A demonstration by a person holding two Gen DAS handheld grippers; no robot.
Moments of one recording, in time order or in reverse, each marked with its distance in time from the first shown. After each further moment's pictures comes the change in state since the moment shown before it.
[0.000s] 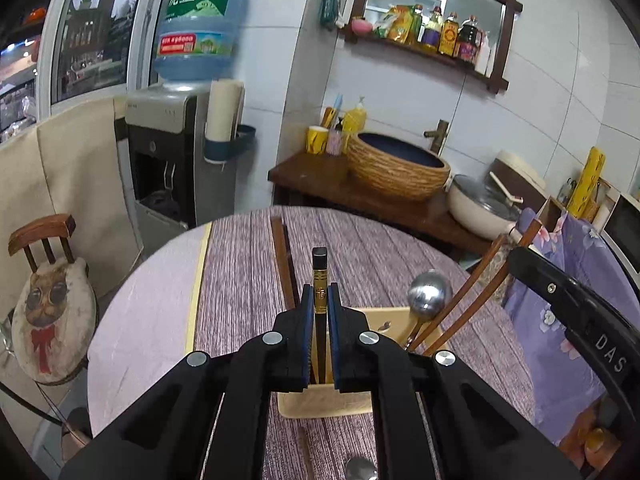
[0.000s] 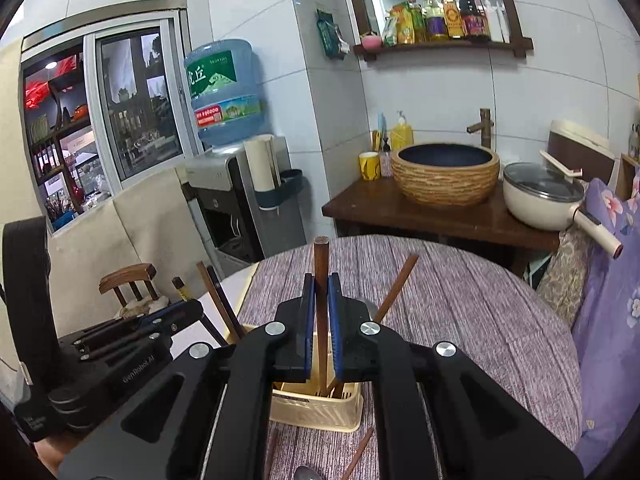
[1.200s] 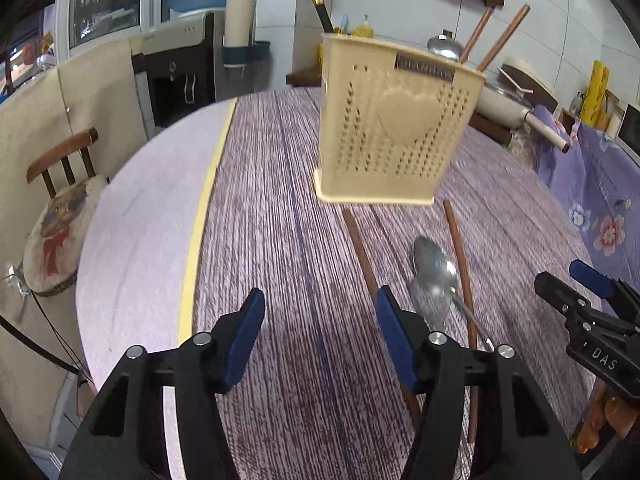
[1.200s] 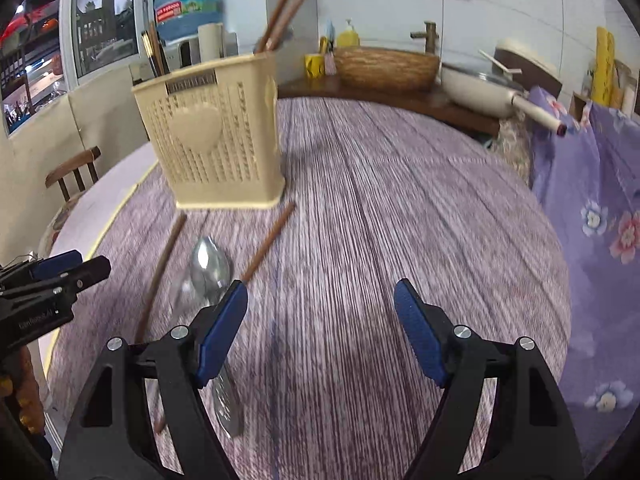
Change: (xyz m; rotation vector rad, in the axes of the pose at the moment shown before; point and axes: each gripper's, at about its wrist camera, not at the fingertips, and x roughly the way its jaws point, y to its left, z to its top) left arm -0.006 0.024 -0.187 0.083 0.195 0.088; right arm -0.040 -0.048 -0.240 -0.015 0.240 -0.226
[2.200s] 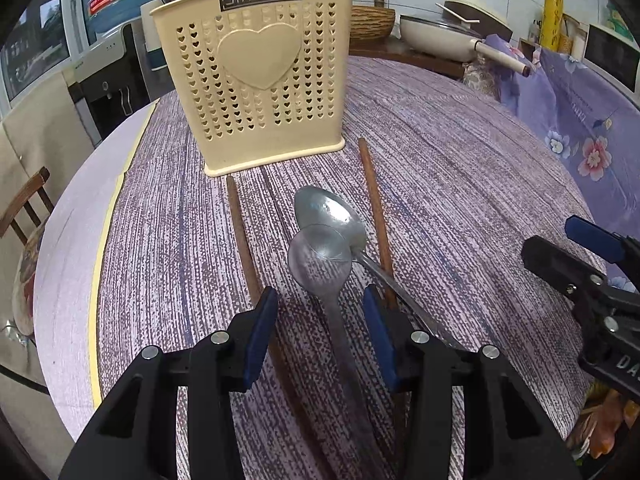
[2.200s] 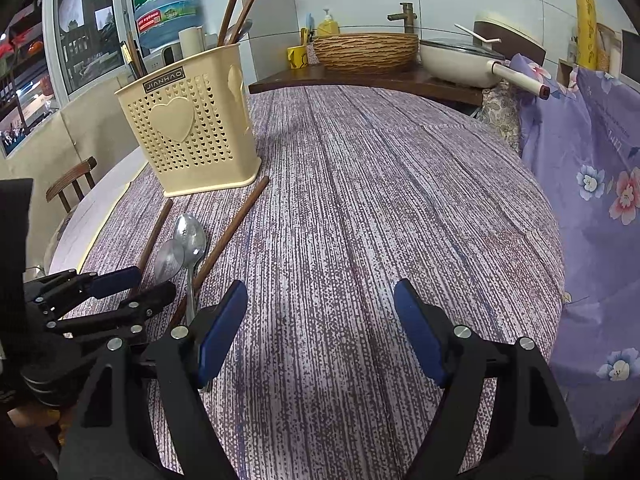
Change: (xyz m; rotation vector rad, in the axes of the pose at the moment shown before) left arm 0.033 -0.080 -0.017 0.207 0.092 -0.041; right arm -0.013 -0.033 -0.014 0.080 0.009 0.033
